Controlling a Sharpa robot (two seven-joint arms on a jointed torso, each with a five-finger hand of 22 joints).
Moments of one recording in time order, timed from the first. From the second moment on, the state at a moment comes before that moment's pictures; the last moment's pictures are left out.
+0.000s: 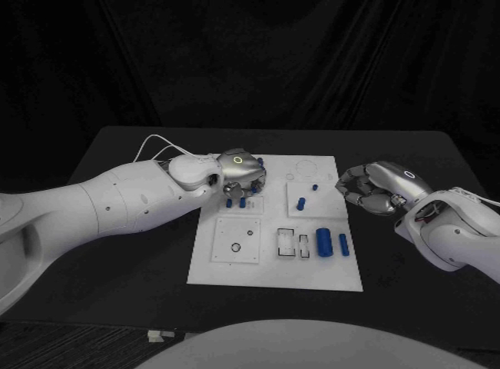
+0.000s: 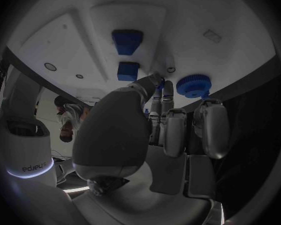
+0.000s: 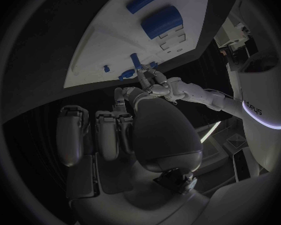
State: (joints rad) left arm 1.20 -0.48 -0.21 1.07 -1.89 -0.35 0.25; left_hand 1.46 -0.15 0.45 0.06 0.15 1.11 0.03 0.22 0.31 1.15 -0.02 0.22 0.22 1.46 -0.07 1.44 1.30 0.05 1.46 0.04 1.30 1.31; right arm 1.16 -1.09 -0.21 1.70 -1.46 -0.59 -0.05; right_hand 1.34 -0.01 0.26 0.17 0.55 0.80 0.10 0.49 0.24 1.47 0.01 1.57 1.31 1.46 -0.06 1.57 1.31 0.03 1.47 0.05 1.45 1.31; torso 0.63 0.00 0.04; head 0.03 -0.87
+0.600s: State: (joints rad) left arm 1.27 -0.58 -0.21 1.16 -1.89 -0.40 0.24; left_hand 1.44 -0.17 0.48 0.08 0.08 1.07 0.01 0.16 0.32 1.17 -0.03 0.16 0.20 1.47 -0.07 1.41 1.26 0.05 1.45 0.04 1.29 1.31; right arm 1.14 -1.08 -0.21 1.69 -1.46 -0.58 -0.05; right_hand 1.34 -0.01 0.26 0.17 0.55 0.80 0.10 0.49 0.24 1.47 0.01 1.57 1.31 1.46 -0.06 1.57 1.31 0.03 1.47 0.05 1.45 1.31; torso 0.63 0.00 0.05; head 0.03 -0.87
